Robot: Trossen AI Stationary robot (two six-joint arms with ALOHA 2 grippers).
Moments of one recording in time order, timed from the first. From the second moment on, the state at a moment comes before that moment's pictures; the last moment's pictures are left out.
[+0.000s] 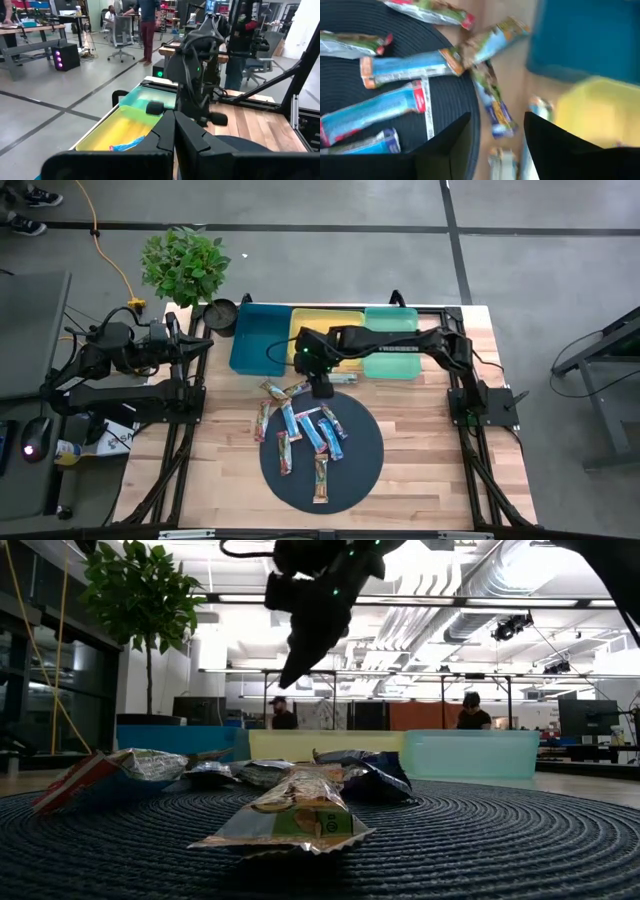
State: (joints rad) left arm 0.18 0.28 0.86 -0.65 -0.11 -0.06; right arm -0.15 2.09 1.82 -0.74 -0.14 -0.31
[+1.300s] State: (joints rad) left arm 0.18 0.28 0.86 -0.65 -0.11 -0.06; right arm -0.17 2.33 1.82 -0.59 -0.13 -0.40
